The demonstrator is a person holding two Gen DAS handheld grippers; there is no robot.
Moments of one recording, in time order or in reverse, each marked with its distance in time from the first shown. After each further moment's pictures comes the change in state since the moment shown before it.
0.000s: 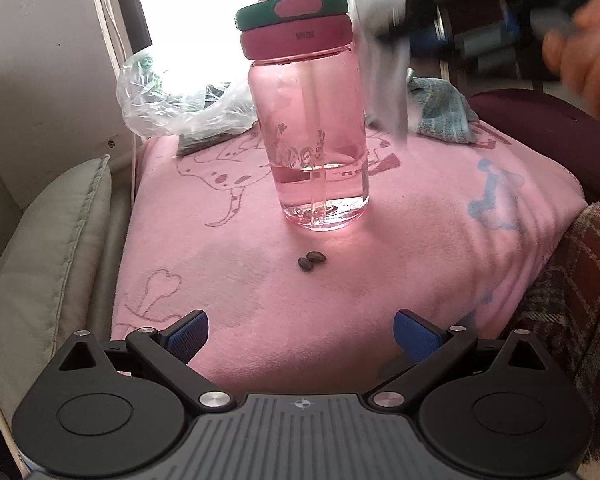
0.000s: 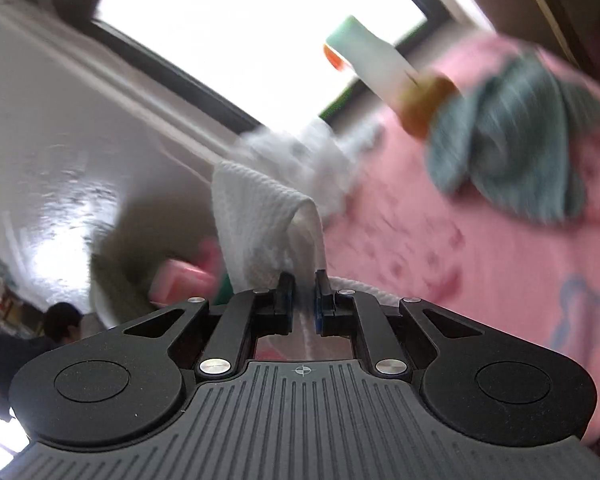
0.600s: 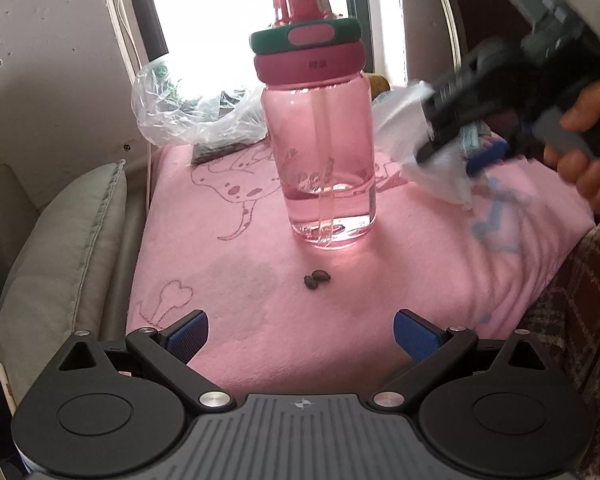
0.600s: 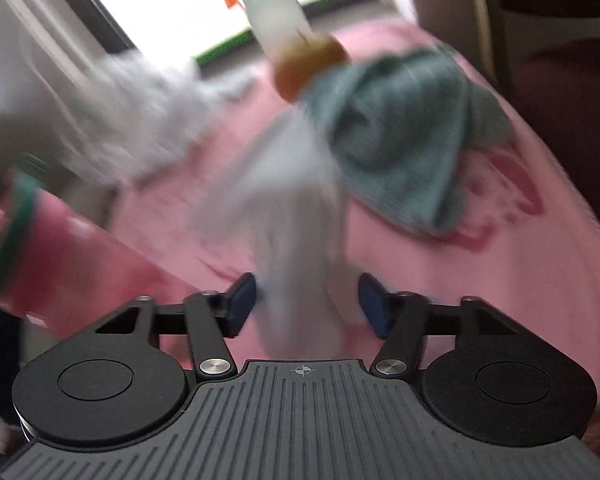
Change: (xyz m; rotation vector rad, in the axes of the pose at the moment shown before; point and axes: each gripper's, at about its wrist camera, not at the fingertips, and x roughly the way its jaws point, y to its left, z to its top) left arm -0.012 -0.007 0.015 -0.024 -0.005 0.042; right arm 0.016 -0.015 0.013 -0.203 0.103 -0.463
